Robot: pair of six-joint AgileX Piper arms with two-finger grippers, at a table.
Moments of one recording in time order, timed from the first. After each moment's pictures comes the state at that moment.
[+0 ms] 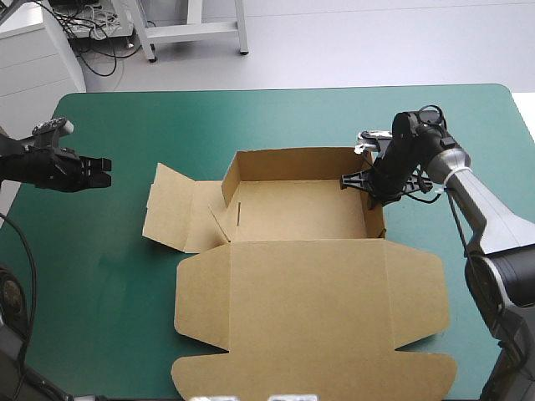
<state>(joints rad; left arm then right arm) 0.36 1.70 -1.48 -0.63 1.18 0.53 0.24 1.86 -1.61 0.12 1.23 0.12</state>
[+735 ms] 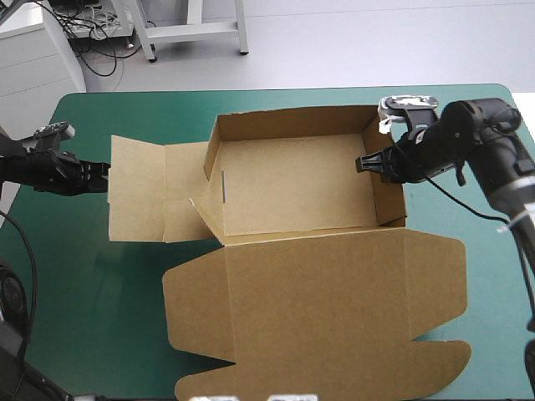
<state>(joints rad) 0.36 1.72 -1.48 -0.59 1.19 0.53 0.24 1.48 -1.61 0.15 1.24 0.06</state>
